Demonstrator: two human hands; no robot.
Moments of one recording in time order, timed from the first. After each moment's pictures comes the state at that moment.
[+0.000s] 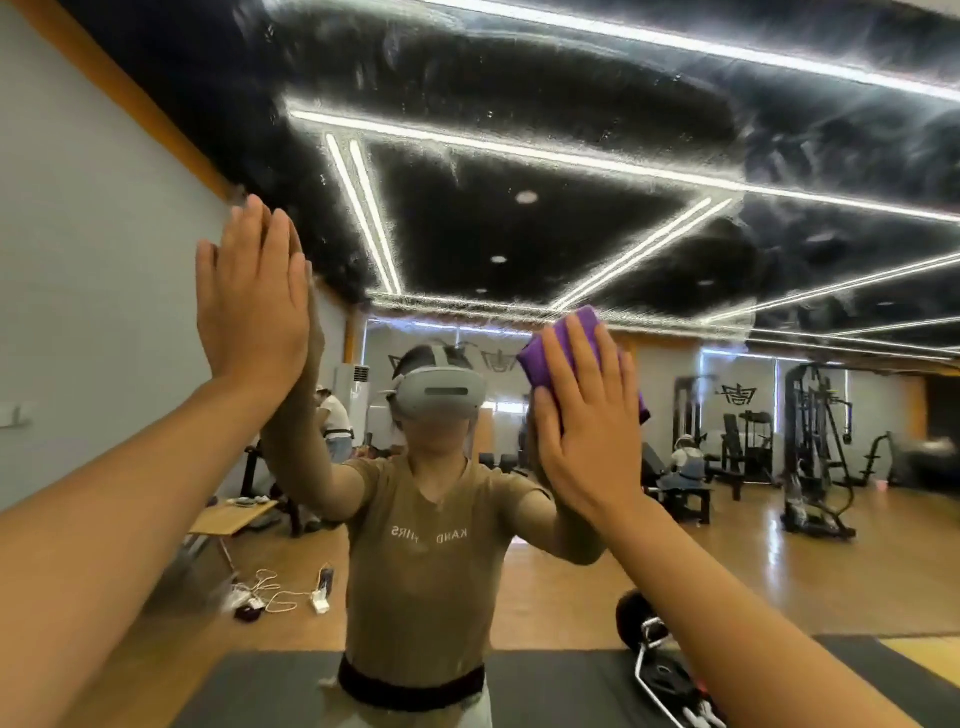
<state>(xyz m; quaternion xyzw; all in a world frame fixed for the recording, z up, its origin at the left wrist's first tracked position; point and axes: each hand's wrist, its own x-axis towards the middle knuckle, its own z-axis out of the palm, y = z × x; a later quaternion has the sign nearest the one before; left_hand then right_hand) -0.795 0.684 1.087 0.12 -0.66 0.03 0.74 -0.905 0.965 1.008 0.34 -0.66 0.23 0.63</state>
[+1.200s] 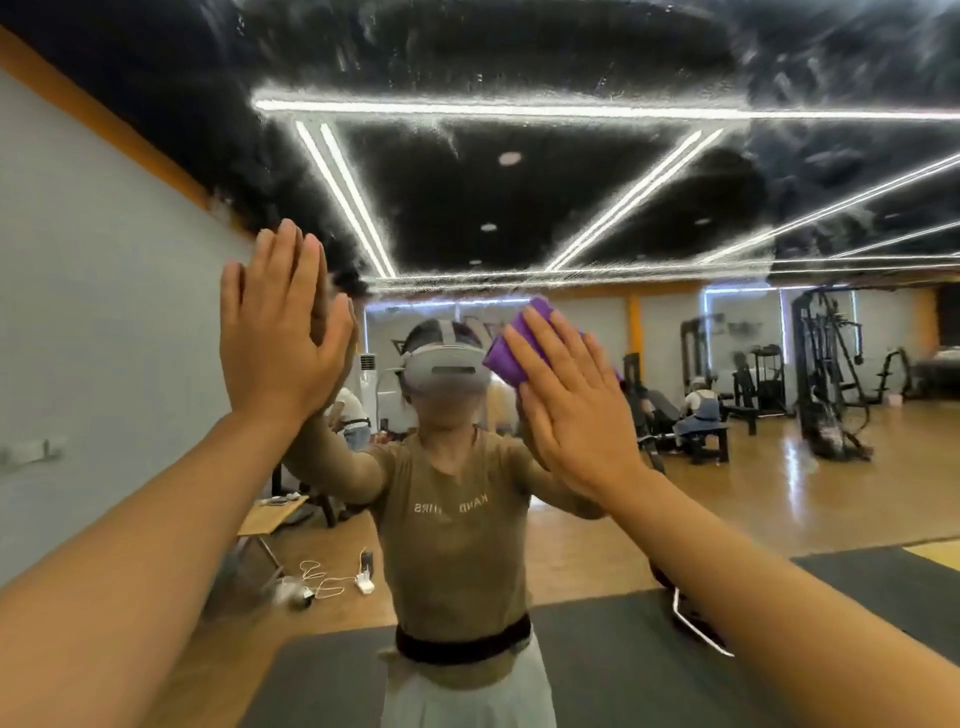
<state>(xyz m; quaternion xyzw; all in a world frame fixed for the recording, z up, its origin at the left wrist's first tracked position) -0.783 0.673 1.068 0.02 -0.70 0.08 0.71 -0.890 0.934 0.990 0.38 -0.67 0.18 0.62</state>
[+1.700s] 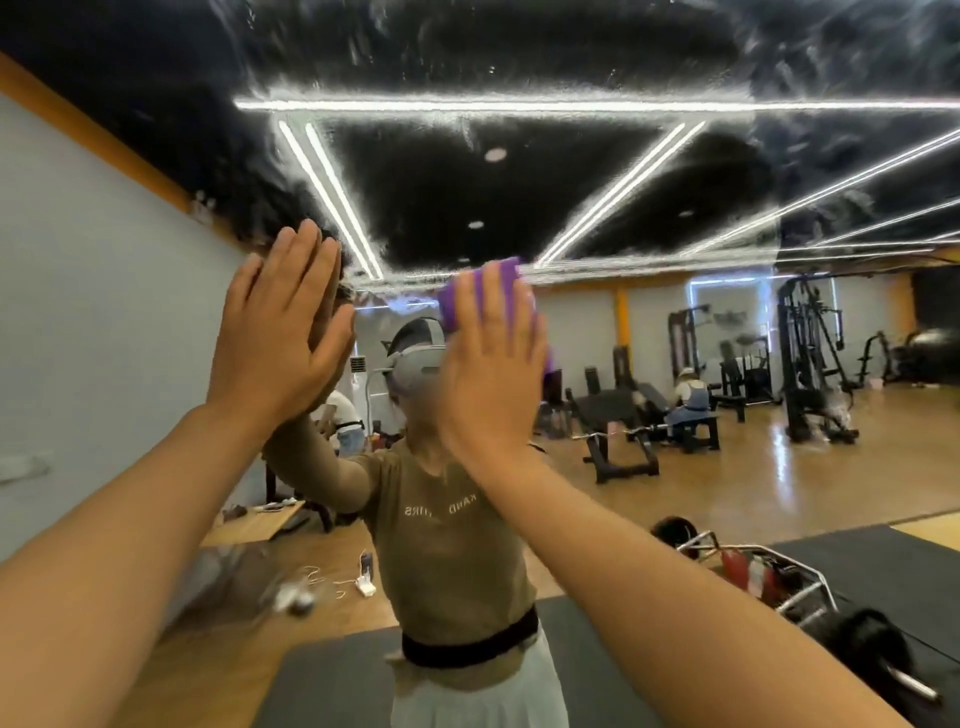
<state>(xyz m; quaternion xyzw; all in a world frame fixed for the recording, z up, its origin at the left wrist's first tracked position) -0.762 0.643 1.074 -0.05 -0.75 0.13 0.64 -0.839 0.817 1.012 0.23 -0.65 0.34 0.64</state>
